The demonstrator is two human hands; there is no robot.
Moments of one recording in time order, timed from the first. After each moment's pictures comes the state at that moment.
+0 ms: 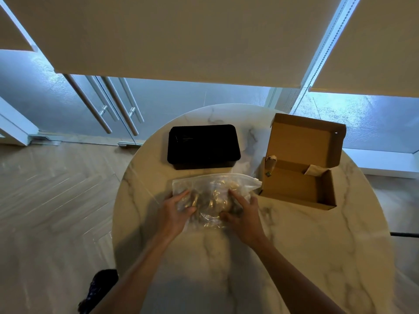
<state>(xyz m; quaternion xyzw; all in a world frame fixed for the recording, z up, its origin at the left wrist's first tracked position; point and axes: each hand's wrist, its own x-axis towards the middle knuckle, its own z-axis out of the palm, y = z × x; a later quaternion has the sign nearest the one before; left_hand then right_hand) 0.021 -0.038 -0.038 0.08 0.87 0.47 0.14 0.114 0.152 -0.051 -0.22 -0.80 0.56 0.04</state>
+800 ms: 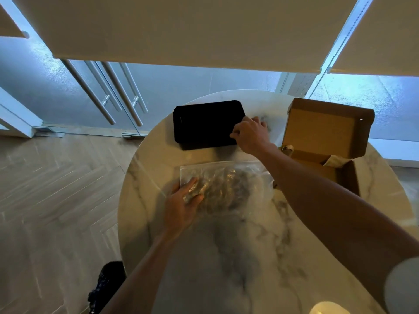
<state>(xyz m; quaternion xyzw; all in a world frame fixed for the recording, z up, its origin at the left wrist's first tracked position) 0.008 -0.043 -0.067 0.13 0.87 0.47 0.04 -0.070 0.223 -0.007 -0.11 -0.99 0.11 0.02</state>
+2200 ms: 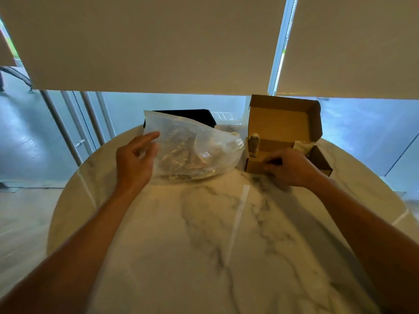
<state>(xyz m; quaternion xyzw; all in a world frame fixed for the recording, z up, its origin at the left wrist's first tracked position) 0.006 -0.037 -0.074 0.26 0.74 0.58 -0.22 0.154 0.274 -0.054 -0.17 -0.96 0.18 0.10</state>
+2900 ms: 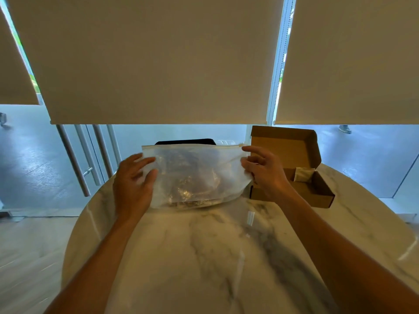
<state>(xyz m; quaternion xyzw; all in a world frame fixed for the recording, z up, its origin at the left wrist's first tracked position) 0.017 -0.055 -0.047 0.21 0.73 0.59 -0.27 0.117 0.204 -0.019 -0.11 -0.74 0.60 0.30</state>
